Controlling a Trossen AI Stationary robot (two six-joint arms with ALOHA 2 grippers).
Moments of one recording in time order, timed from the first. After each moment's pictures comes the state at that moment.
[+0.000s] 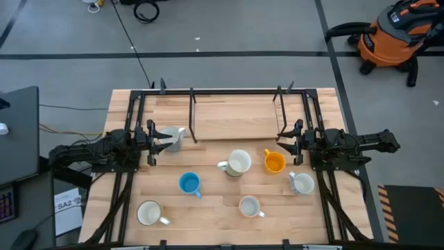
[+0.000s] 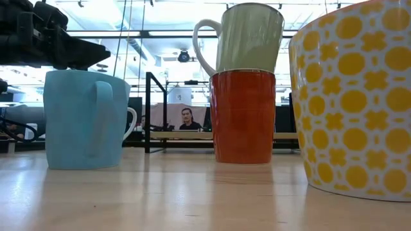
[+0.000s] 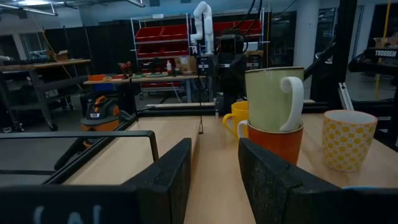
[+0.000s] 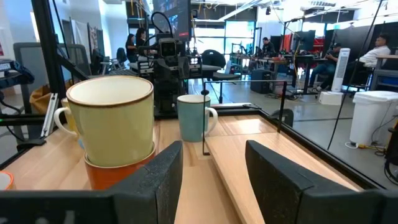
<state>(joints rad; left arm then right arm) 0.10 0.01 0.01 0.08 -0.04 0.06 0.09 0.01 0.01 0.07 0.24 -0.03</state>
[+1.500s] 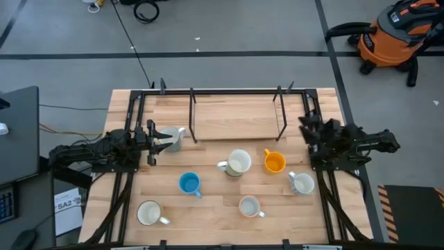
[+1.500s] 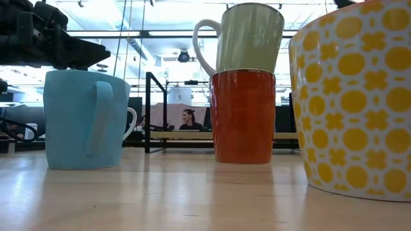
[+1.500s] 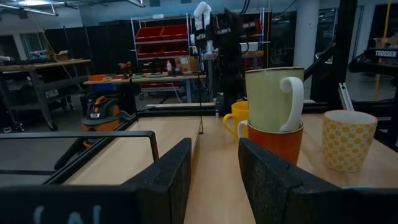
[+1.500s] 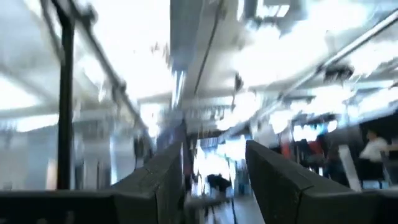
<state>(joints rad) 0.10 0.01 0.01 0.08 -0.04 0.05 0.09 0.01 0.01 0.72 0.27 -0.03</state>
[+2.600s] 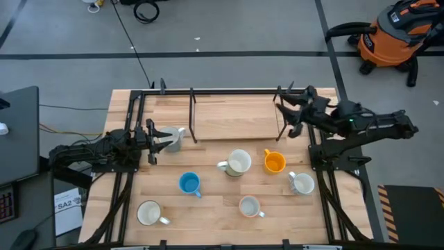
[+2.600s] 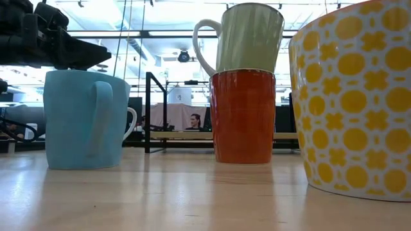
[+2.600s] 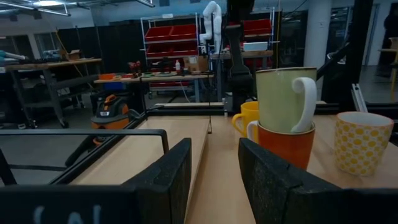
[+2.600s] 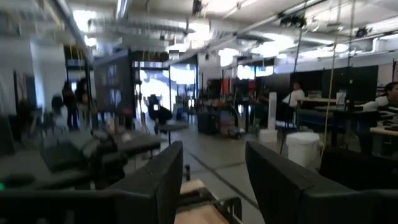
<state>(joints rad) 0.10 0.01 0.01 0.08 -0.08 0.06 0.09 0.74 0.77 0.23 0.48 -0.13</state>
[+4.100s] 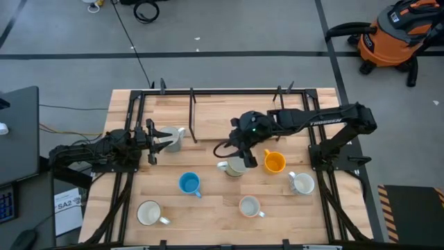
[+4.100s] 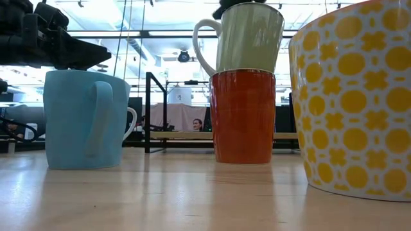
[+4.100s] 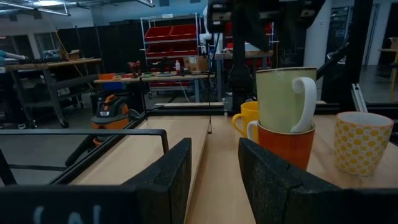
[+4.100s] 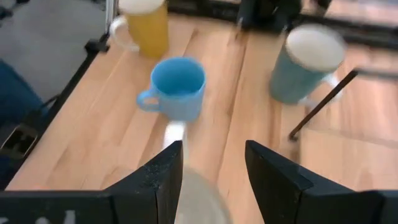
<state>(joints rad) 0.10 0.01 0.01 0.08 -0.08 0.06 0.04 1.54 1.40 -0.57 -0.18 -0.14</state>
